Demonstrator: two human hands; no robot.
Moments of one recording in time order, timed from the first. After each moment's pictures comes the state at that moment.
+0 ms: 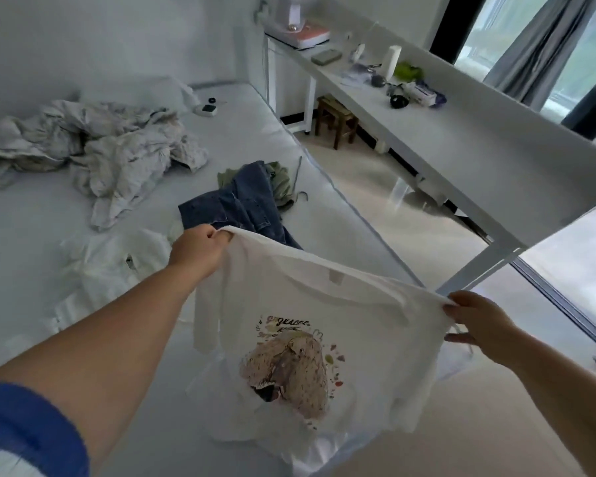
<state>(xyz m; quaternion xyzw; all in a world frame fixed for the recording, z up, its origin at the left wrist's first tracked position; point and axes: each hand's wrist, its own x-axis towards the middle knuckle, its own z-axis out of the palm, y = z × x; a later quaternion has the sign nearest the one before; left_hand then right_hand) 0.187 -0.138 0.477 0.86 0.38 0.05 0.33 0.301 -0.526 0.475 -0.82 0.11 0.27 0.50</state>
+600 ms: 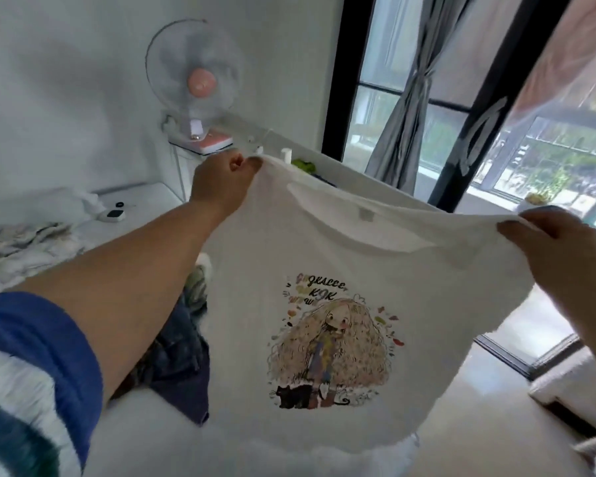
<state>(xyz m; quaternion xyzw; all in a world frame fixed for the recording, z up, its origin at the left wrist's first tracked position) 0.472 -0.244 0.665 0.88 0.09 0.30 0.35 0.436 -0.630 0.679 -0.85 0.02 -0.23 0.46</state>
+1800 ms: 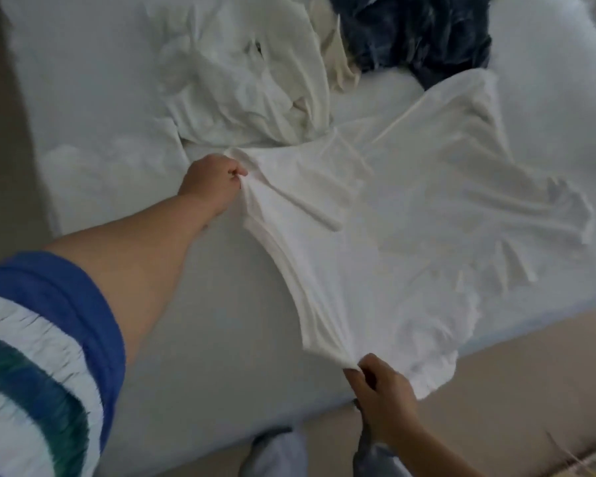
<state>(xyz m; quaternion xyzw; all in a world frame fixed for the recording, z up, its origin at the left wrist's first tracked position) -0.093 0.138 0.181 0.88 0.36 -0.08 0.29 -0.152 -0.233 0.174 -0.87 -0.06 0.44 0.21</state>
